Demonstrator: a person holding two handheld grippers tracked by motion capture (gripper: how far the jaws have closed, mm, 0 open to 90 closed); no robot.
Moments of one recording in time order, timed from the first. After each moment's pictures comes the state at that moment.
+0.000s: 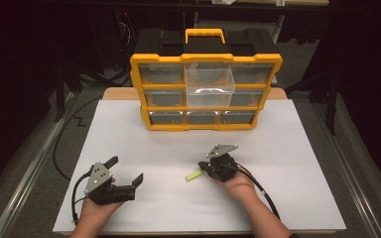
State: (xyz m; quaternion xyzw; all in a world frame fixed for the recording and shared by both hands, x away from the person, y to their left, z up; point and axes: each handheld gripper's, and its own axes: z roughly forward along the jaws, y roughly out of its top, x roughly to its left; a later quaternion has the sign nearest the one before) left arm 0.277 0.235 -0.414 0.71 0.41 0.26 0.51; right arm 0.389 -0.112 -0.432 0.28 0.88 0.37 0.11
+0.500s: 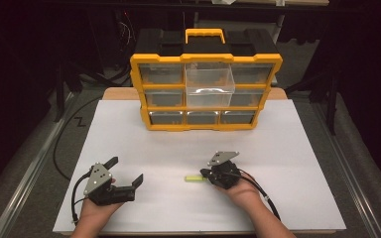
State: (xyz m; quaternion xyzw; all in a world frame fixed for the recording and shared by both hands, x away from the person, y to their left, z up) left arm 0.275 0.235 -0.413 0.71 0.41 0.26 0.51; right arm 0.368 -0.118 -0.429 0.25 0.90 0.35 0.11
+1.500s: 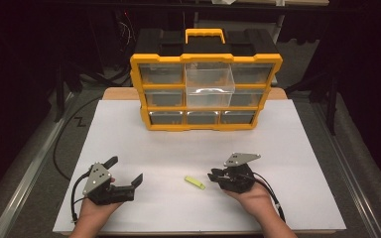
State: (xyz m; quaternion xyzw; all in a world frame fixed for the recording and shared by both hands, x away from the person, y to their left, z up) left arm 0.276 0.237 -0.413 0.71 0.40 0.26 0.52; right arm 0.352 -0.152 -0.412 0.30 0.86 0.40 0.08
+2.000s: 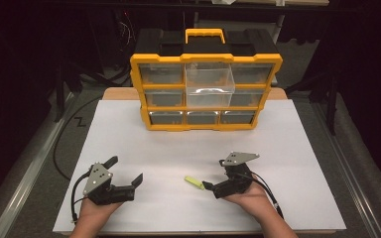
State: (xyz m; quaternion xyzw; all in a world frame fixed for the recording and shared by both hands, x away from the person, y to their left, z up) left arm 0.276 0.237 -0.413 0.71 0.40 0.26 0.52; right arm 0.353 -0.145 -0.412 0.29 0.86 0.42 0.09
